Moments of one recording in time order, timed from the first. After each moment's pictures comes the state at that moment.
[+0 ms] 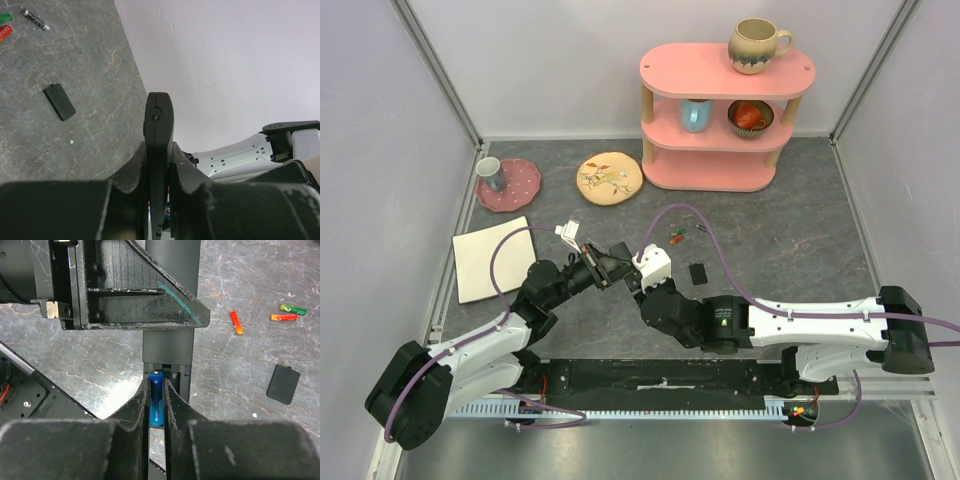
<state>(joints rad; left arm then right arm) -0.61 0.96 0.23 0.78 0.35 -1.18 1.44 1.30 0.98 -0.30 0.69 0.50</state>
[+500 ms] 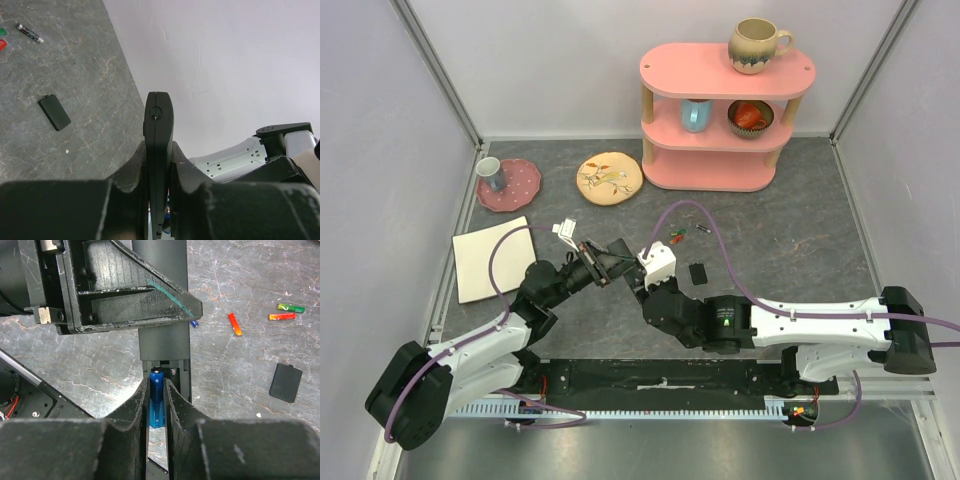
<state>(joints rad) -0.61 0.96 0.23 0.82 0.33 -1.18 1.44 1.29 0.98 -0.29 0.72 0.55</state>
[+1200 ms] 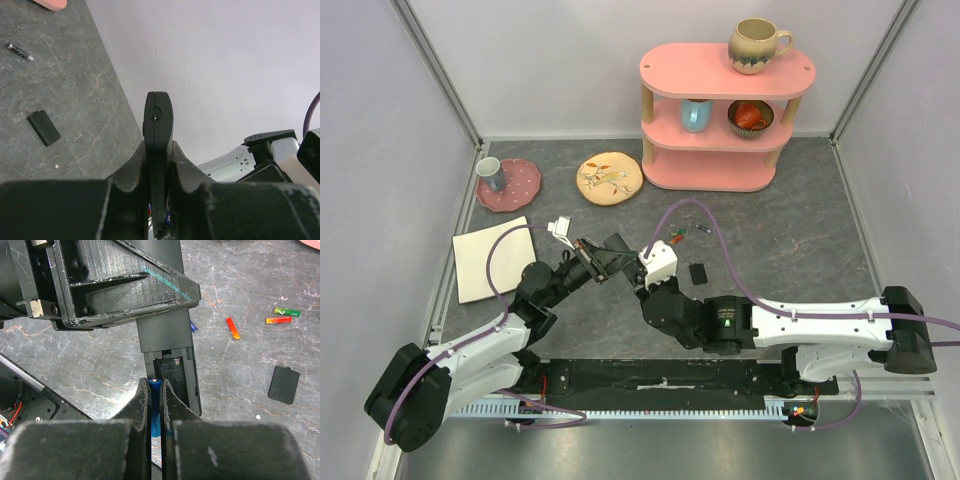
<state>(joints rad) -0.61 0.95 0.23 0.87 0.29 -1.21 1.44 1.29 1.00 -0.29 0.77 0.55</state>
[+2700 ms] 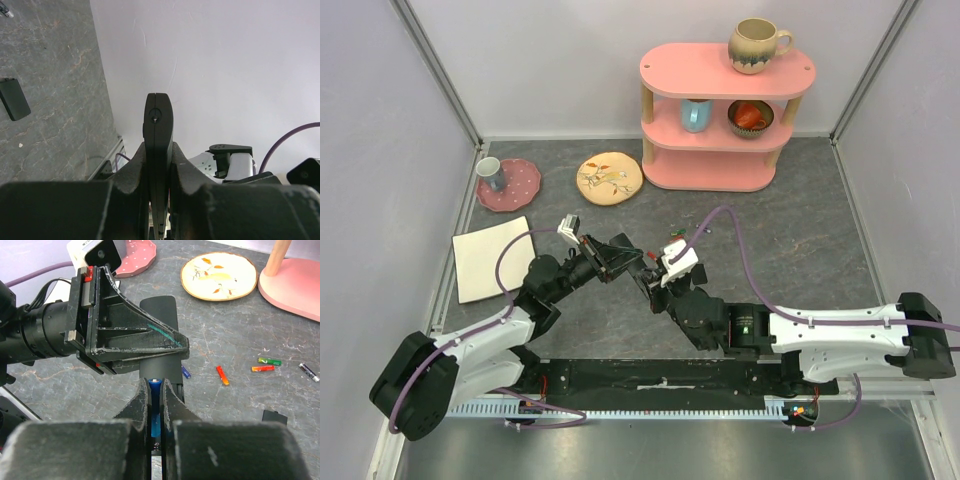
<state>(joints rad) -0.61 1.02 0.27 0.85 0.33 -1.45 1.44 1.15 0.82 0.13 0.85 0.29</state>
